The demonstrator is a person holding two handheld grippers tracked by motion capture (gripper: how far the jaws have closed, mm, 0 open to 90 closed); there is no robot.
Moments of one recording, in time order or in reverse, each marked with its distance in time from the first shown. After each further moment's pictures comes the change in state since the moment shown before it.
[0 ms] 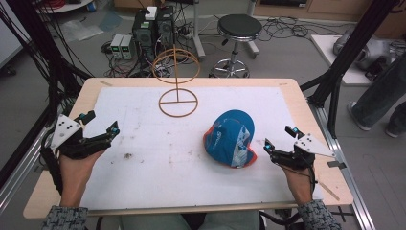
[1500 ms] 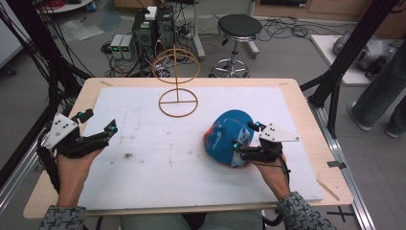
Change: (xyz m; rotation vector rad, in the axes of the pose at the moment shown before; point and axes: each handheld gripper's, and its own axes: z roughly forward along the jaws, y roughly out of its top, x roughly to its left) left arm 0.003 0.006 -0.004 -0.018 -0.010 -0.006; right arm 0.063 0.036 0.053 0.067 0.258 -0.035
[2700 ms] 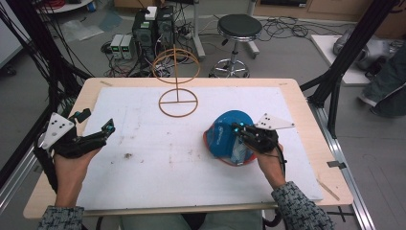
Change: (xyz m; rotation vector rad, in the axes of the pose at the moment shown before) left arm 0.004 0.001 -0.003 -0.007 0.007 -0.001; right arm -0.014 0.016 0.019 0.027 0.102 0.043
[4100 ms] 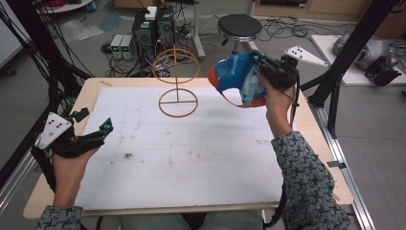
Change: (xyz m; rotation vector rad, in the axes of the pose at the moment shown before) left arm 0.004 0.001 -0.002 -0.010 0.001 -0.007; right arm -0.074 0.145 -0.002 -0.318 -0.204 0.154
